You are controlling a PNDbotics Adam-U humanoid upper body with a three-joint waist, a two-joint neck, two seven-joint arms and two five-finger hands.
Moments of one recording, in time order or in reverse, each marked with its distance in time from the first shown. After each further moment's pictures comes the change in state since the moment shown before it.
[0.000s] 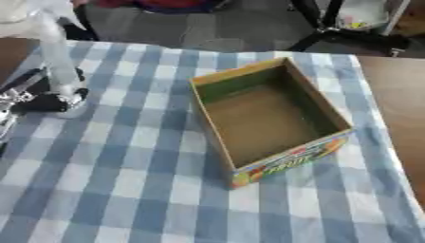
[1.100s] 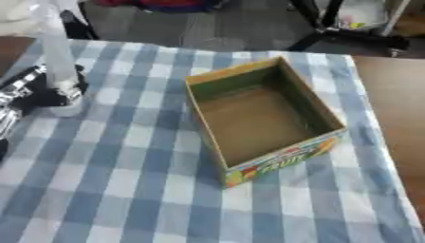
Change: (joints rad) left arm -0.003 -0.010 -0.001 -0.093 0.228 0.129 -0.005; right arm 0.000 0.000 0.000 0.000 0.000 -0.005 0.000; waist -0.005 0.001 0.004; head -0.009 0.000
